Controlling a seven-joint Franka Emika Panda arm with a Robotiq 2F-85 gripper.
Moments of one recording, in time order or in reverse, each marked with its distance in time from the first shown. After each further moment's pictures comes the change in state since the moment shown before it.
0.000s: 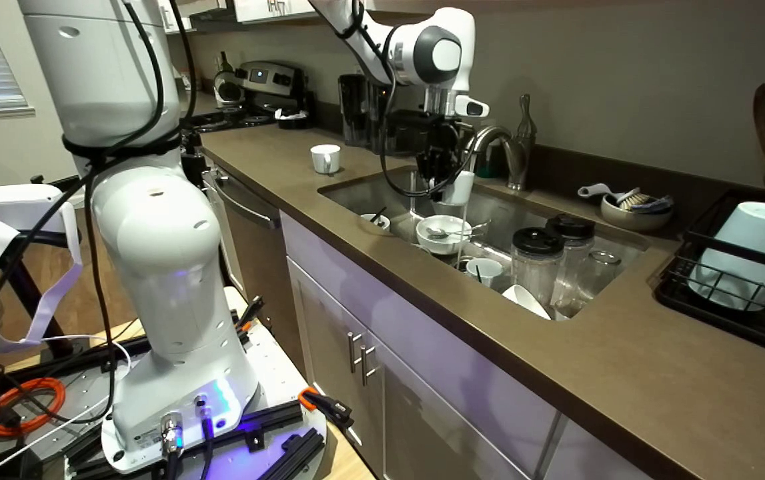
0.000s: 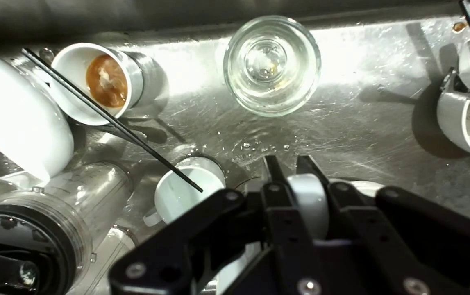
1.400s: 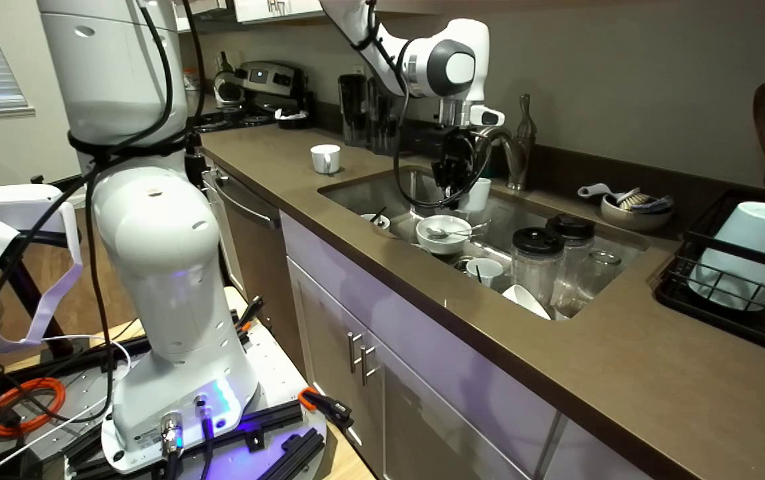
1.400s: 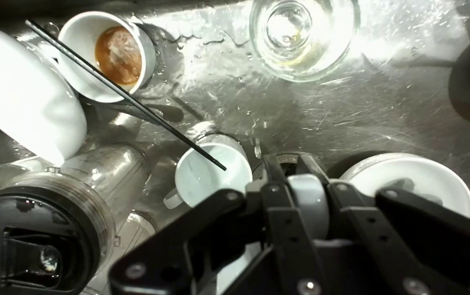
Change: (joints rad) arm -0.013 0.063 -0.037 0.027 -0.011 0.080 0.000
